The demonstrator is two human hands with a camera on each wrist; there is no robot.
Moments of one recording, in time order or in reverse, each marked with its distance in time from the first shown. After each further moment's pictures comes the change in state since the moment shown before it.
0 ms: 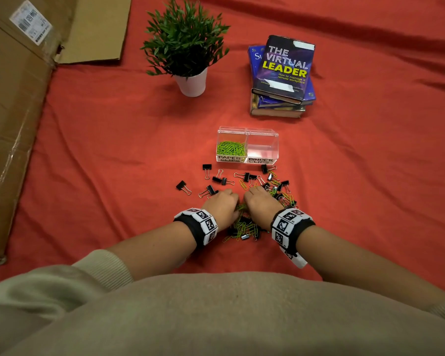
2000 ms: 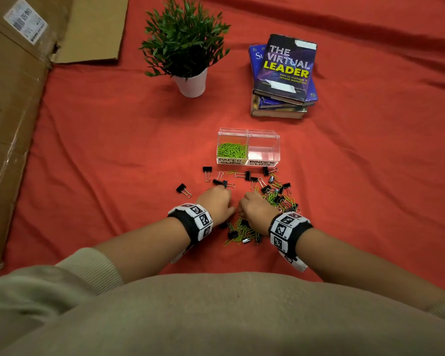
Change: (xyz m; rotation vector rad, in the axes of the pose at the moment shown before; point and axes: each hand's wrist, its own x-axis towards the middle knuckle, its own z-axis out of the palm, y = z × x) left_hand 0.009 -0.016 -0.018 -0.021 -0.017 -0.085; right_hand 0.008 -0.003 0.012 0.124 -0.023 -0.015
